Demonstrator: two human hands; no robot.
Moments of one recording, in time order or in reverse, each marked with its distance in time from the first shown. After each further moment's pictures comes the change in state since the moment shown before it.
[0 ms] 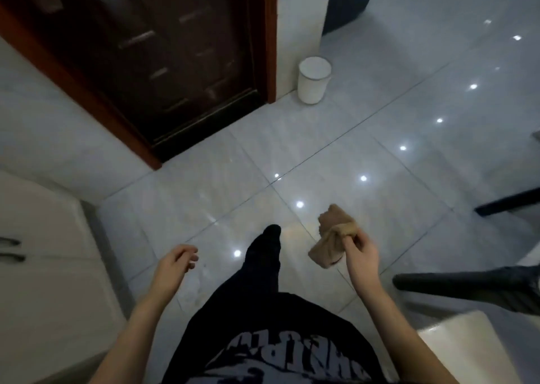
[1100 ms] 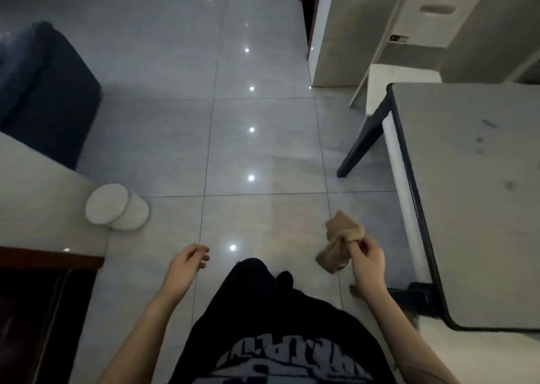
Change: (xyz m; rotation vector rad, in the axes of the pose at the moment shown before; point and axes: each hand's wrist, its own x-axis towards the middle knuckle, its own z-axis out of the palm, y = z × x) left_hand 0.283 0.510 0.532 0.531 -0.767 0.361; right_hand 0.371 -0.052 -0.280 0.206 0.918 0.363
